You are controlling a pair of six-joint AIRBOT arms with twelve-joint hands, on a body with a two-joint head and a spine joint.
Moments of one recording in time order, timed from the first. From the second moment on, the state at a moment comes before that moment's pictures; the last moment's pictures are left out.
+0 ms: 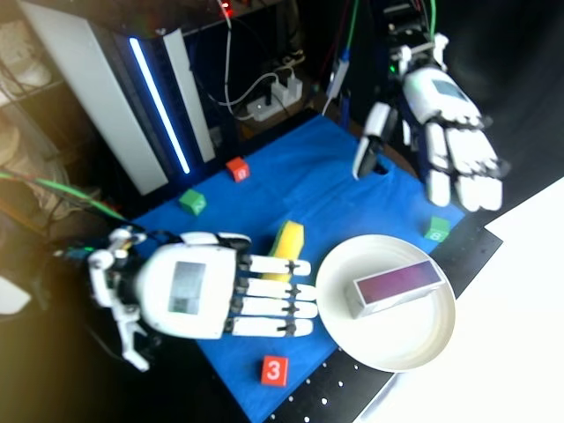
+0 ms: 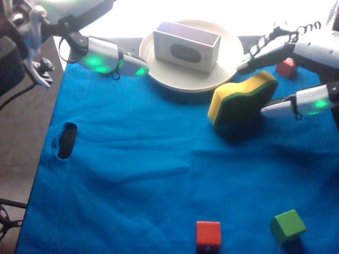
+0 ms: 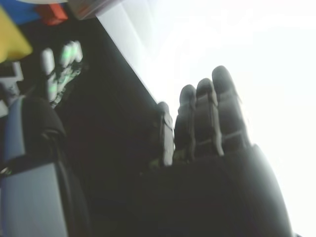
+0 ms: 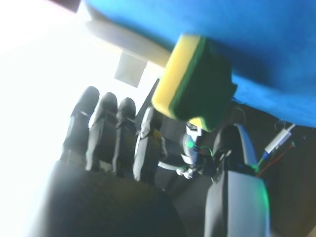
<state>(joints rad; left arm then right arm) 0.51 -1.10 1.33 0.12 -0.59 0.91 -0.80 -1.17 1.54 -0.35 0.78 -0.21</state>
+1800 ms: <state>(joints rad) 0.76 -0.93 1.13 -0.09 -0.81 0.99 -0.65 -1.43 1.76 -0.11 0.76 -0.17</state>
